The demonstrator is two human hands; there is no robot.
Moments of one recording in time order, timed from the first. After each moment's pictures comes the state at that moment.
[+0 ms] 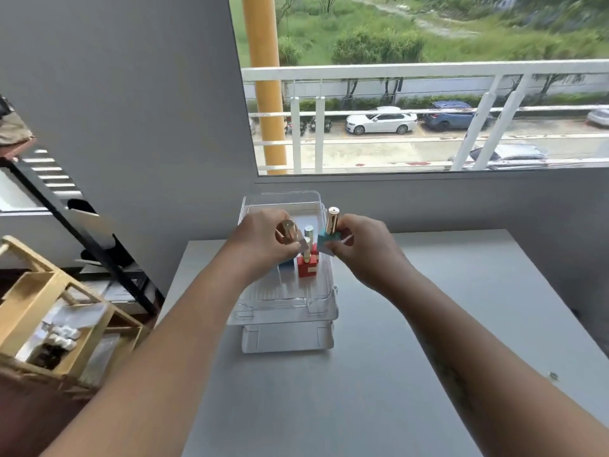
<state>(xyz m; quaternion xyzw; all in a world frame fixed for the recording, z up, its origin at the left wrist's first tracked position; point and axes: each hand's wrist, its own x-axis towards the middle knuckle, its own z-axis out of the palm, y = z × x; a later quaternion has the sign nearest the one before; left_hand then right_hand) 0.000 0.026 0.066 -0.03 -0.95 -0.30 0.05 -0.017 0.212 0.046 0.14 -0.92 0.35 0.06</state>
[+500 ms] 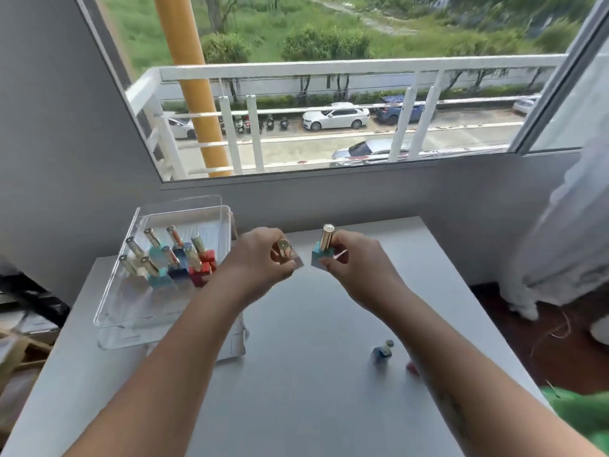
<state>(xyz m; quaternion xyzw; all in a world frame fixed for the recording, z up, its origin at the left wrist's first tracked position) -0.007 0.194 0.045 -0.10 -0.95 -0.31 0.02 0.003 0.379 0.029 0.06 -0.93 0.36 0.07</state>
